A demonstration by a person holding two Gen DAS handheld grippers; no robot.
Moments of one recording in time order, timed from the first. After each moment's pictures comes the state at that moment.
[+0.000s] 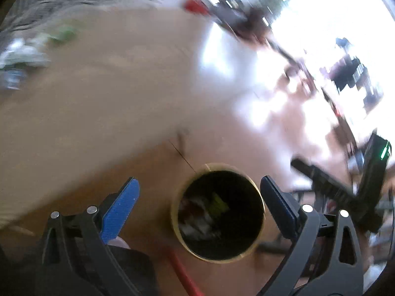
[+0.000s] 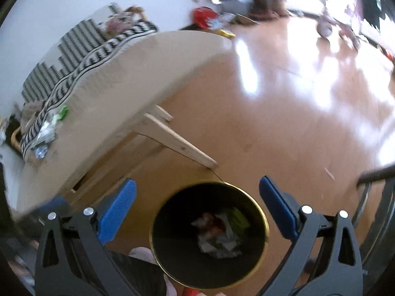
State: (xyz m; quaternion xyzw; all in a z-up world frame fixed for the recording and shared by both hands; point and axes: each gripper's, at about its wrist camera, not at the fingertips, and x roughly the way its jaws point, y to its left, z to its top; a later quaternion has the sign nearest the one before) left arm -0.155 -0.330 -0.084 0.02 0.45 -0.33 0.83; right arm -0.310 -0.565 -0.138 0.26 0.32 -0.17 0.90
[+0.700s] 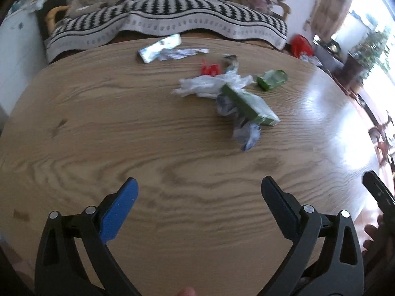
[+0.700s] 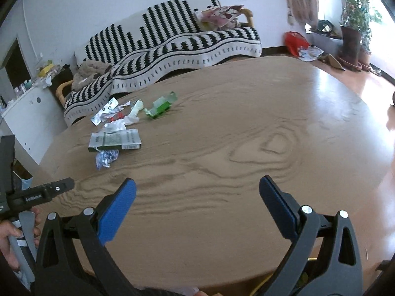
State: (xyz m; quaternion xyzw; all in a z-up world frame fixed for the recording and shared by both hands) left arm 0.006 -0.125 -0.043 0.00 0.45 -0.09 0.89; right arm -0.087 -0.407 -0.059 0.14 0.30 0.00 0.94
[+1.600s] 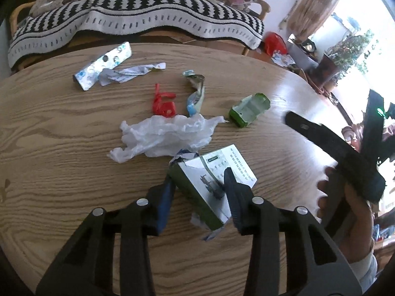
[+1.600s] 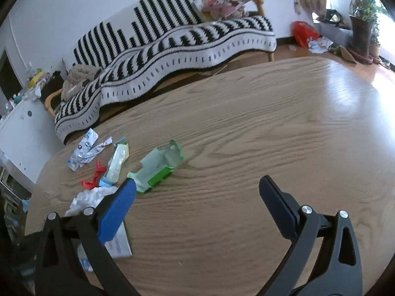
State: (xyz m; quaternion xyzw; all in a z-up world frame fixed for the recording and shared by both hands) left arm 0.096 -0.161 -0.041 -0.04 0.46 -0.18 0.87; right arm 0.106 -0.408 -0.055 0.17 0.32 0.01 0.93
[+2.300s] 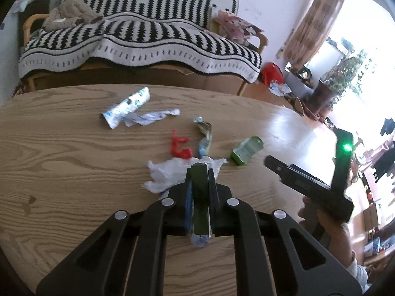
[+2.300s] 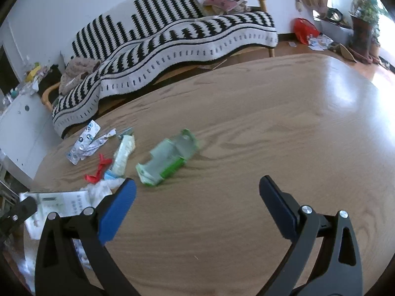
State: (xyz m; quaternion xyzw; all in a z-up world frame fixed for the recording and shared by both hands) left arm 0.080 -0.117 0.012 -0.07 0.38 -0.17 0.91; right arm 0.113 -0.384 -0.051 0.15 0.34 0.00 0.93
